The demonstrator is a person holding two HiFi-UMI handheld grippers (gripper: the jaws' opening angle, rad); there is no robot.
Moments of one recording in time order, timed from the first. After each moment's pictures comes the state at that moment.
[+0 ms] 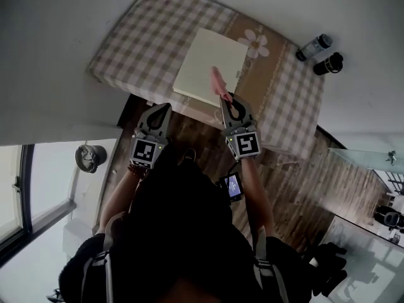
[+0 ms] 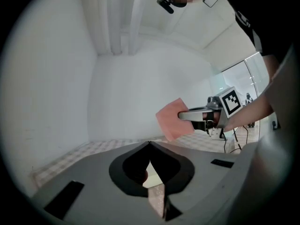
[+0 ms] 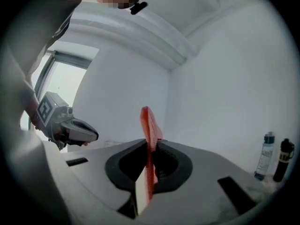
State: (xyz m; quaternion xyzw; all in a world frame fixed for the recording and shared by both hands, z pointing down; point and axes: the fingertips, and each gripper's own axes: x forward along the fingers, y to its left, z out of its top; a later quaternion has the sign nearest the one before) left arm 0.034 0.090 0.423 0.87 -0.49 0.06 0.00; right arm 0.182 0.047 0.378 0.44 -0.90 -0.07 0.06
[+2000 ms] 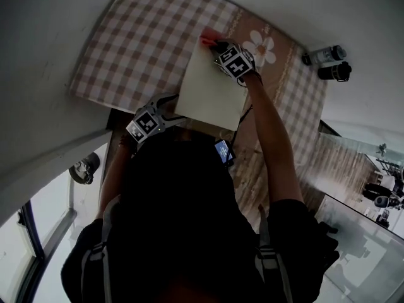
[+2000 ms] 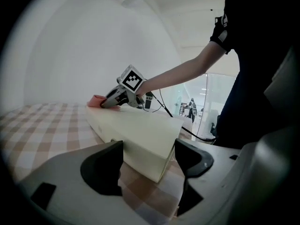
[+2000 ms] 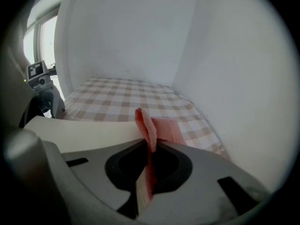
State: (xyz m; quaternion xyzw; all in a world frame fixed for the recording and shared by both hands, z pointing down) left arm 0.030 0.005 0.582 0.97 -0.16 0.16 0.11; right arm 0.099 -0.233 0.579 0.28 -0.85 0.00 0.44
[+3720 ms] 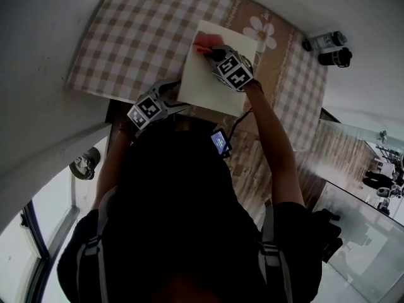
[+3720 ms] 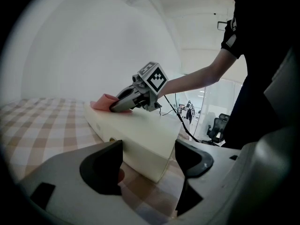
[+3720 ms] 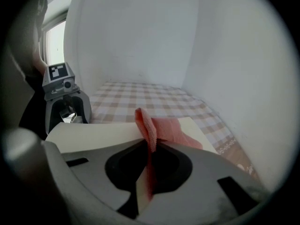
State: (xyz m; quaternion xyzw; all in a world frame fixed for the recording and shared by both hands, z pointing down) left arm 0.045 -0.040 0.586 0.97 -0.13 0.16 0.13; right arm 0.094 -0.190 0.582 0.27 -0.87 0.04 0.42
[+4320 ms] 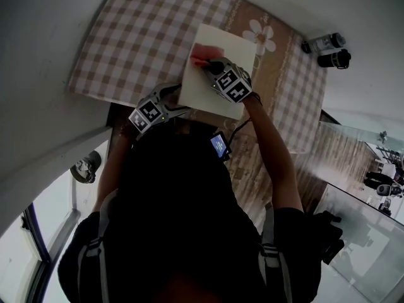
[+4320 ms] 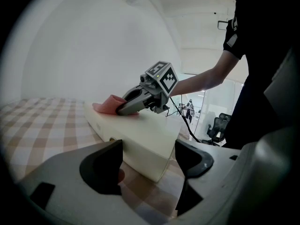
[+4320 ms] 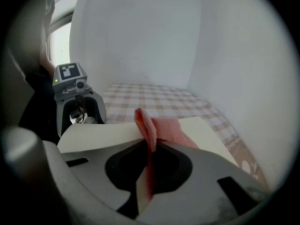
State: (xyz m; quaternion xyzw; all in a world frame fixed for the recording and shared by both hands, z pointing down) left arm 0.045 -0.037 0.589 0.97 -0.13 0.16 0.13; right arm 0.085 -0.153 0.583 0.25 -0.87 0.04 0.41
